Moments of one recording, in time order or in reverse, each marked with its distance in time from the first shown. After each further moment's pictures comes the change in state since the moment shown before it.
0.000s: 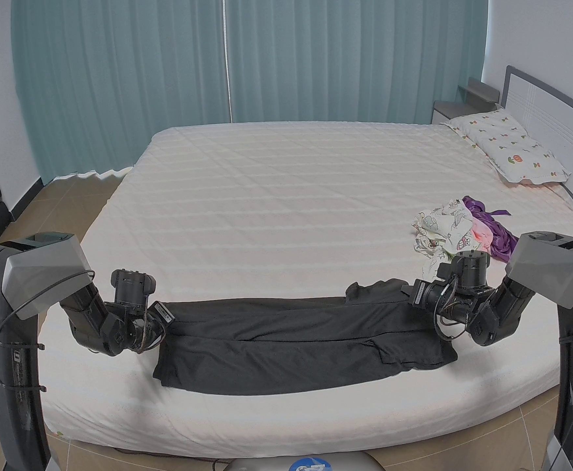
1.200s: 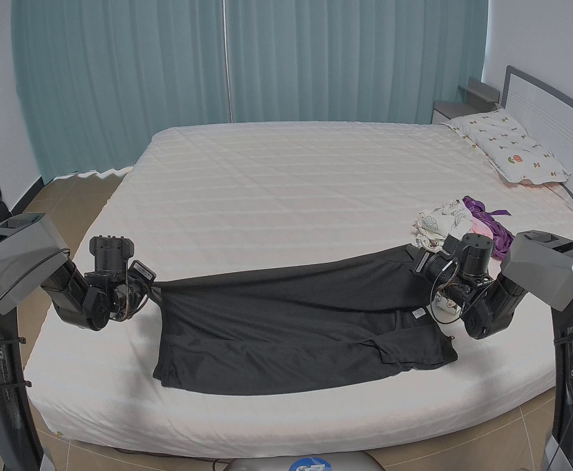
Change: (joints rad) left arm 0.065 -0.083 -0.084 -0.027 0.001 -0.117; right arm -0.009 0.051 -0.112 -0.246 -0.096 0.049
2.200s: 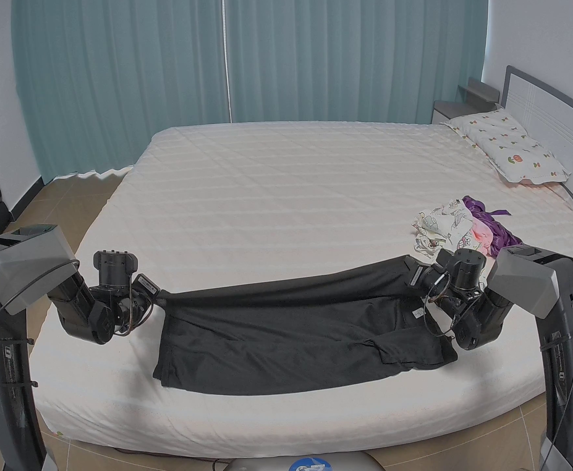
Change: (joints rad) left arm 0.002 0.053 0.066 -0.093 -0.008 0.054; right arm -0.006 0.111 -0.007 -0.069 -0.034 -0.116
